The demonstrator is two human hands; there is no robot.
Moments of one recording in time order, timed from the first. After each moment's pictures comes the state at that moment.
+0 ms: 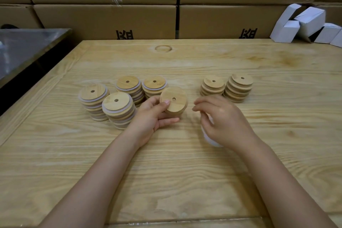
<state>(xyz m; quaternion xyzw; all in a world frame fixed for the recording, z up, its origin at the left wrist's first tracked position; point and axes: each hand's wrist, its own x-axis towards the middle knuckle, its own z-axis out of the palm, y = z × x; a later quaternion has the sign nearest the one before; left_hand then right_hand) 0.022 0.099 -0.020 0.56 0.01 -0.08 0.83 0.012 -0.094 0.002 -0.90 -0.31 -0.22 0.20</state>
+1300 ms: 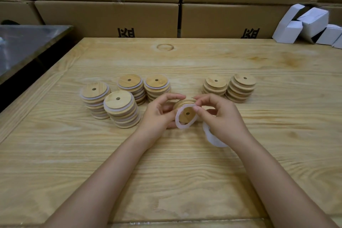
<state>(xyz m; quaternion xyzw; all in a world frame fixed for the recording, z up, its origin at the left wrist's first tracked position) 0.011 0.088 -0.020 0.65 -0.08 -0.02 0.76 0.014 -0.080 -0.002 -0.82 -0.14 -0.07 0.54</state>
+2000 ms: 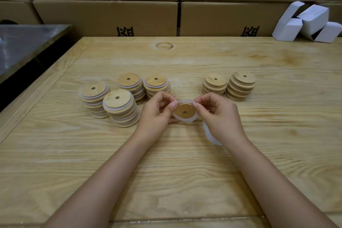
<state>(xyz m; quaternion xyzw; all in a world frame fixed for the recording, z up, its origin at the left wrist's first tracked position) 0.014 0.085 -0.026 0.70 -0.06 0.08 0.71 0.014 -0.072 -0.009 -0.82 -0.09 -0.12 0.55</state>
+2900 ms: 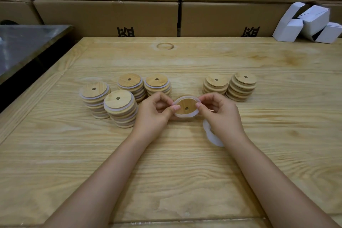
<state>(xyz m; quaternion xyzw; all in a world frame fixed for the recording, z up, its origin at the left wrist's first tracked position) 0.019 0.093 -0.026 0.73 -0.03 0.10 0.67 0.025 -0.075 -0.019 -0.77 -0.07 -0.10 0.62</state>
